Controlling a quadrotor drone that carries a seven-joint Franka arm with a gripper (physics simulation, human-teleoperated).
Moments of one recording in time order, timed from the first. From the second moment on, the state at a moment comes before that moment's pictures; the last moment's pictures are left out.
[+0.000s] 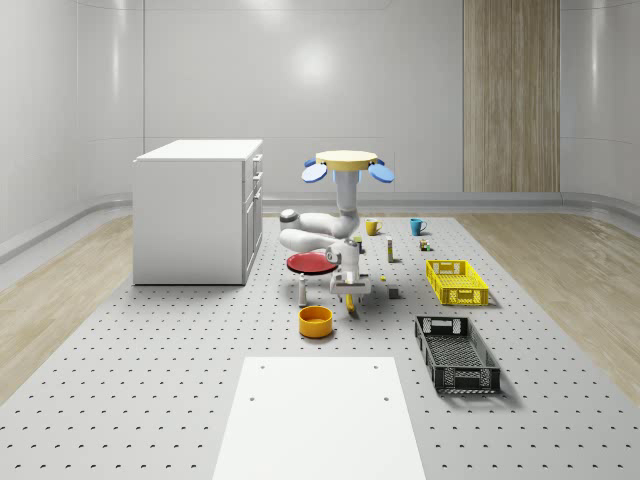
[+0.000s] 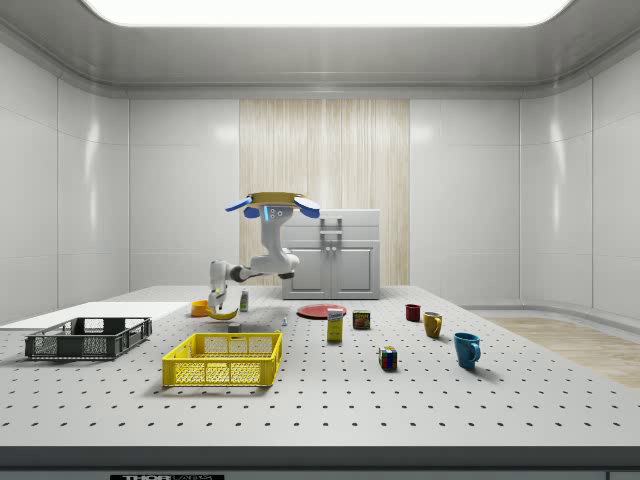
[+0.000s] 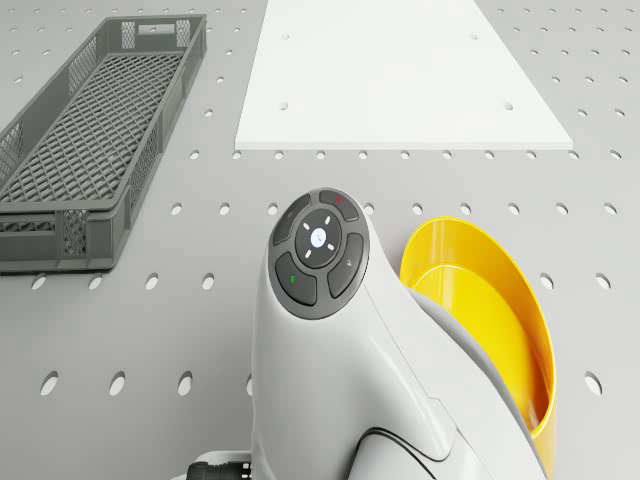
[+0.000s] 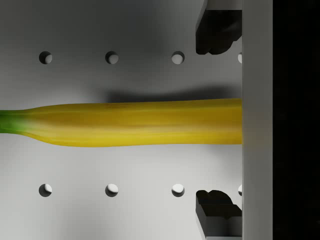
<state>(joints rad) -1.18 -1.53 1.32 -2.86 -1.82 1.60 1.69</state>
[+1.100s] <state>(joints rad) -1.20 -1.53 1.18 -2.82 -1.95 1.65 1.69</state>
